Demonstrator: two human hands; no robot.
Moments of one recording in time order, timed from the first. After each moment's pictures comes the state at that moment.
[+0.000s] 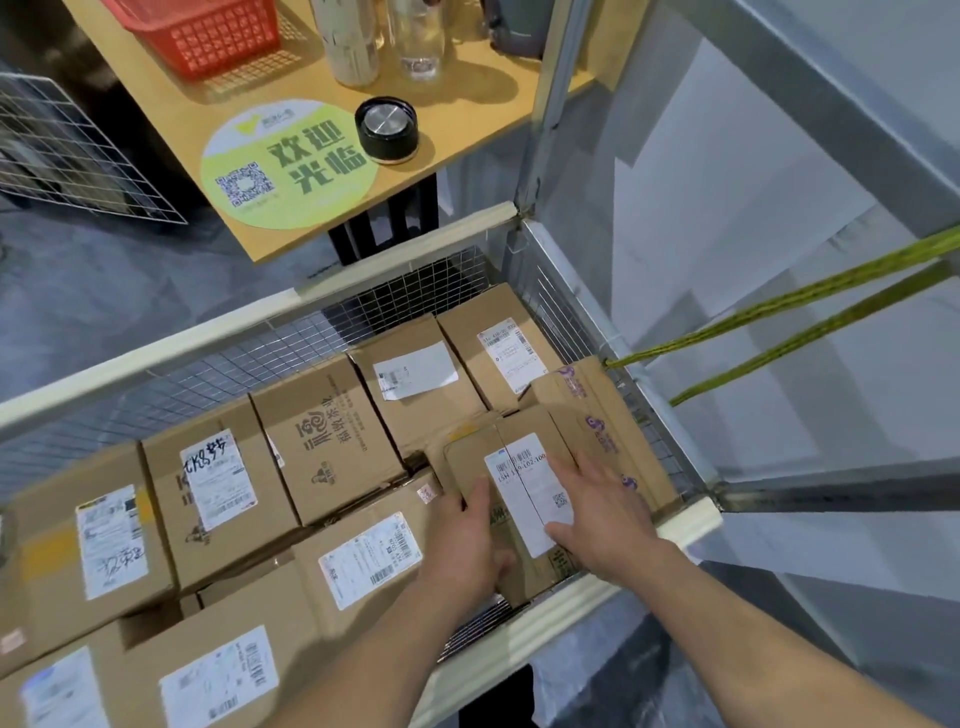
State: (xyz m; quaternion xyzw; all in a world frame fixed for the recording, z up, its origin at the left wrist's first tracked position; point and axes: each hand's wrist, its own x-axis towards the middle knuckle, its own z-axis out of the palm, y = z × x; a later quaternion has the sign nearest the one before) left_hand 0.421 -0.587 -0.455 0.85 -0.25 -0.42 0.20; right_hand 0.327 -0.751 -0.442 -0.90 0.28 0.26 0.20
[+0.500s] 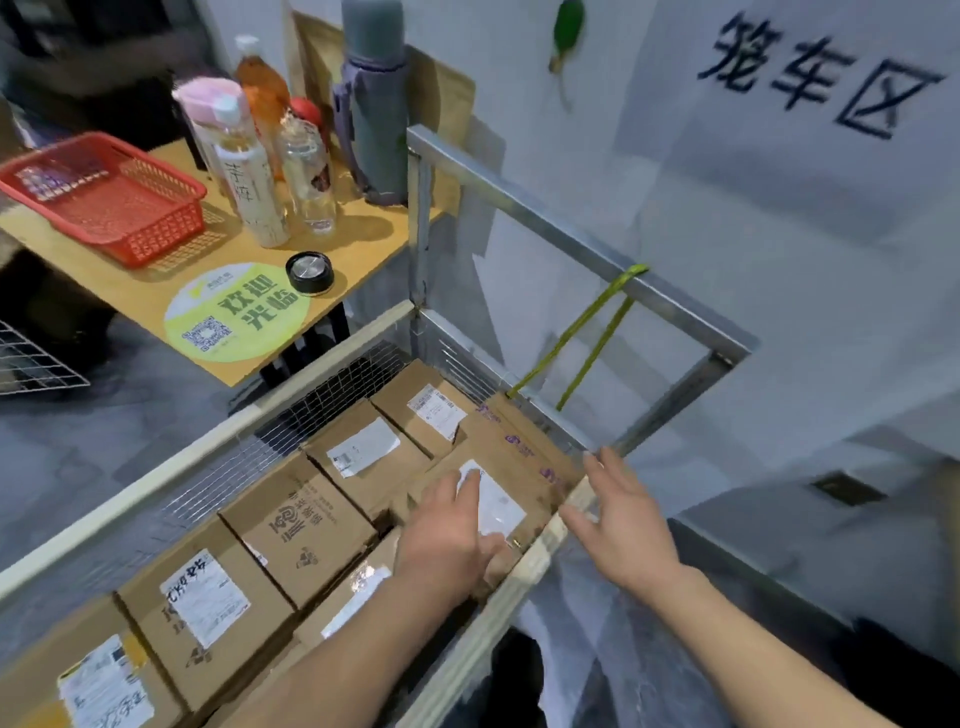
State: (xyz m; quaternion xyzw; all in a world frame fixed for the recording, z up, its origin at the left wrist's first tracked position) left_hand 0.431 -0.559 -0.301 0.80 -0.51 -0.28 0.14; right_hand 0.249 -0.679 -0.282 -0.85 0.48 0.03 0.22
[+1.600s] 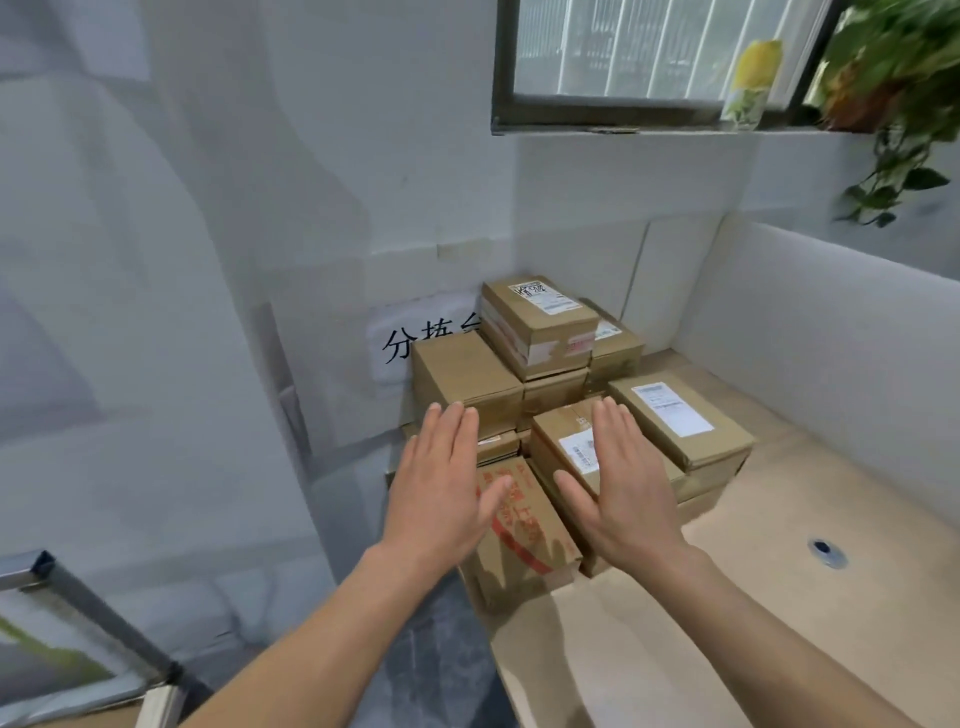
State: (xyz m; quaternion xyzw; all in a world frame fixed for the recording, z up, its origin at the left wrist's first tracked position) left_hand -0.077 -0.677 -0.066 0.42 -0.88 -0.07 0.21; right_hand -0.276 -0.591 -0.083 -0.59 0.77 -0.25 -0.08
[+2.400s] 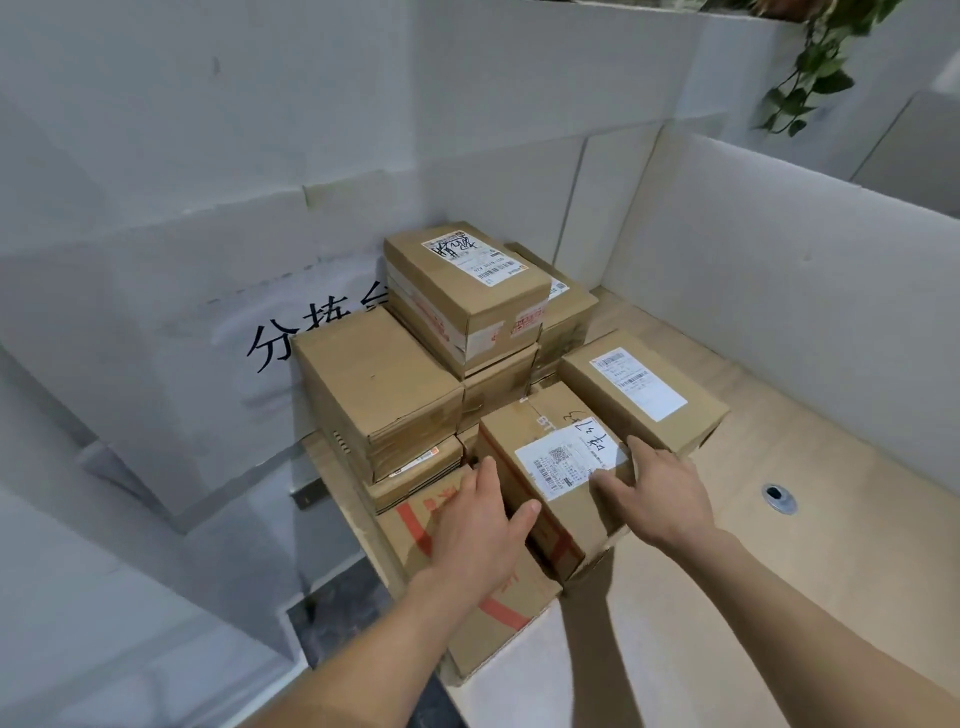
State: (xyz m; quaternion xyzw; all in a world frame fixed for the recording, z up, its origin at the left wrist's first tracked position) left_hand -0.212 -0.766 -0.172 0.40 -0.84 -0.36 0.05; right_hand -0.399 -0.650 -0.152 -0.33 0.93 -0.10 0.08
